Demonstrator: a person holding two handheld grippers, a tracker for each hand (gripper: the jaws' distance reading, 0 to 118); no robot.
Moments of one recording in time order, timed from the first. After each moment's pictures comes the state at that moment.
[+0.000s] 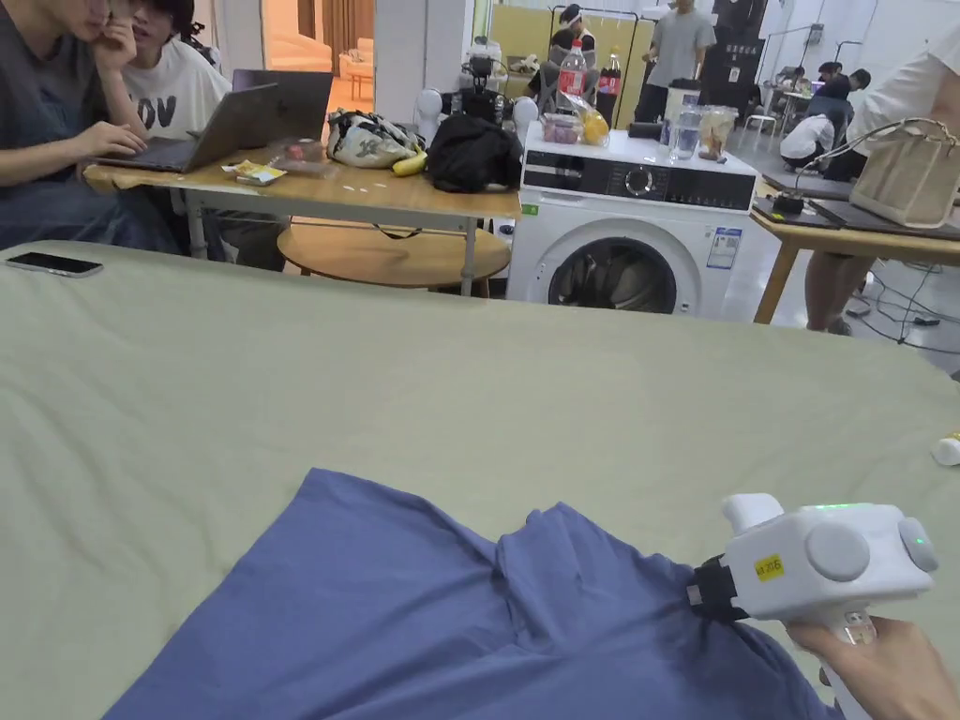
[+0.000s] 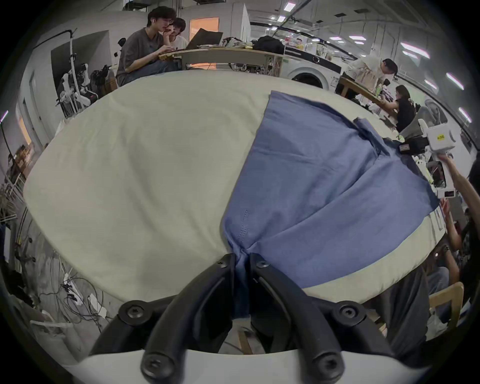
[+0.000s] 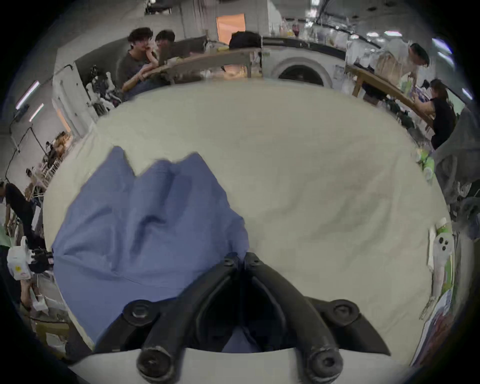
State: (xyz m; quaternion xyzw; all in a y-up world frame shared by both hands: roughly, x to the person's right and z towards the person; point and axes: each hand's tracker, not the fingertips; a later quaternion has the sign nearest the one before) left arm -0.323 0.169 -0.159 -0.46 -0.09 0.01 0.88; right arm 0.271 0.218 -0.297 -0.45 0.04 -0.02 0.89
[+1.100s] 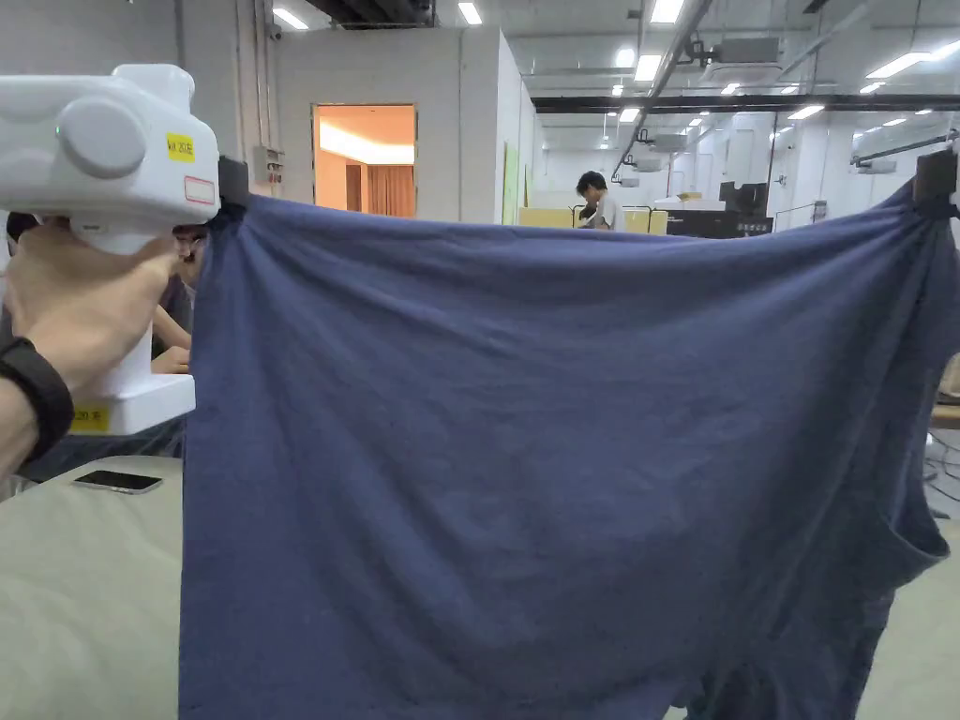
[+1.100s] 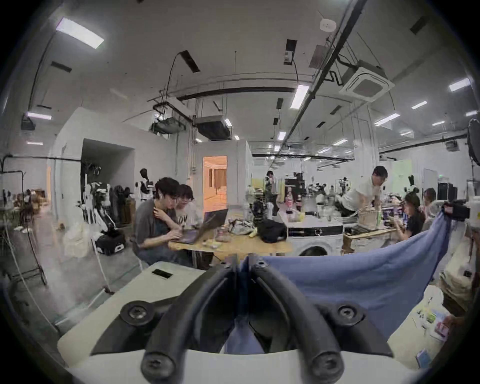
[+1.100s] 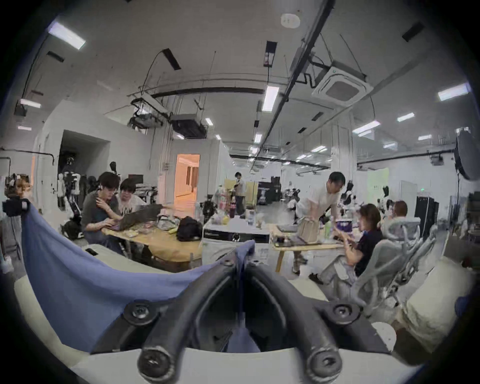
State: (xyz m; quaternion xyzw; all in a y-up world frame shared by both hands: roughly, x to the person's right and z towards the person) left arm -0.259 0.628 -0.415 -0.03 -0.06 0.00 1.00; right arm 0.281 0.650 -0.322 -0.03 -0.14 0.04 0.99
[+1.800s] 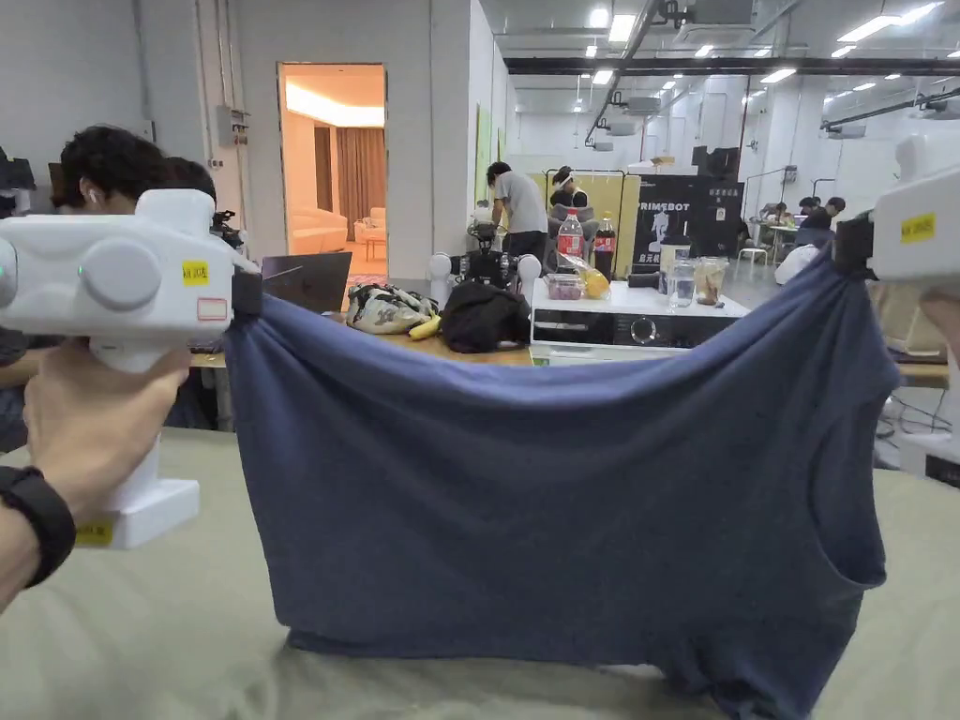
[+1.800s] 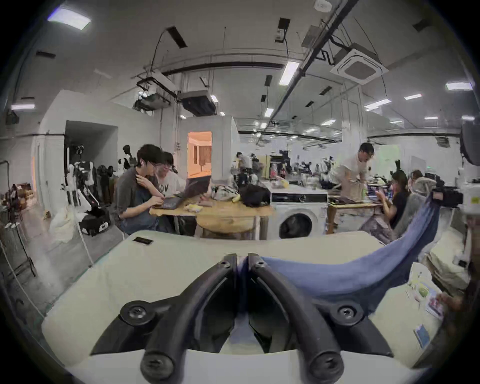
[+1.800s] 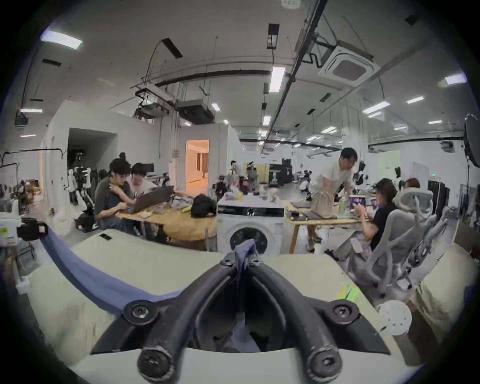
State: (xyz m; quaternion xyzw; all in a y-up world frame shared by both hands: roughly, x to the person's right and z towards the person) left arm -0.256 0.510 -0.416 -0.11 -0.11 0.01 0.99; right arm 0.278 0.557 -0.311 -0.08 -0.10 0.00 0.99
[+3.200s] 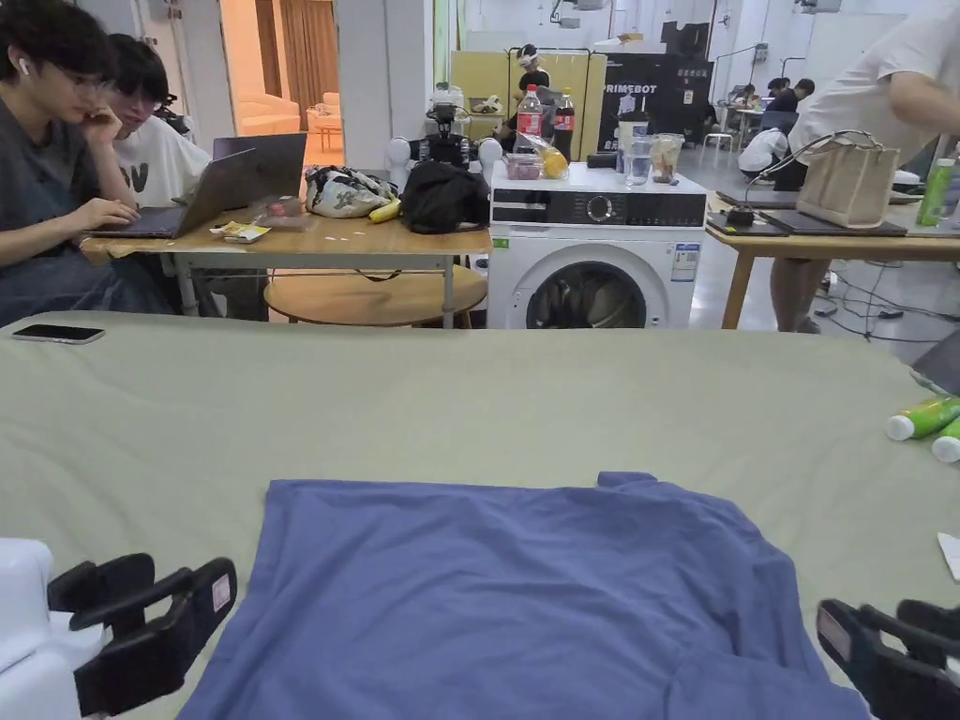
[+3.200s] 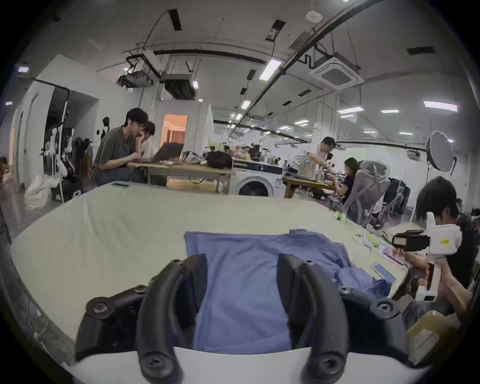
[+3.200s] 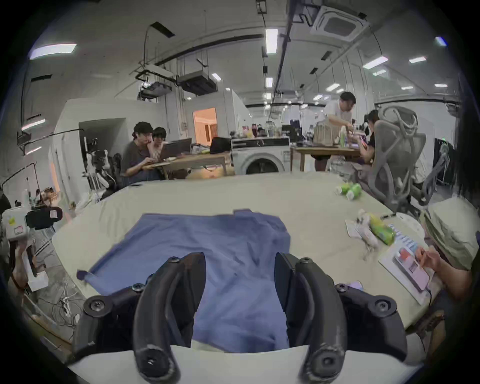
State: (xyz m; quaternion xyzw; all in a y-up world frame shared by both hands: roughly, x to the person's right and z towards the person) left arm -0.275 0.316 -0.131 -0.14 -0.22 0.06 0.96; right arm 0.221 0.308 -0.021 -0.18 -0.06 -0.06 0.98
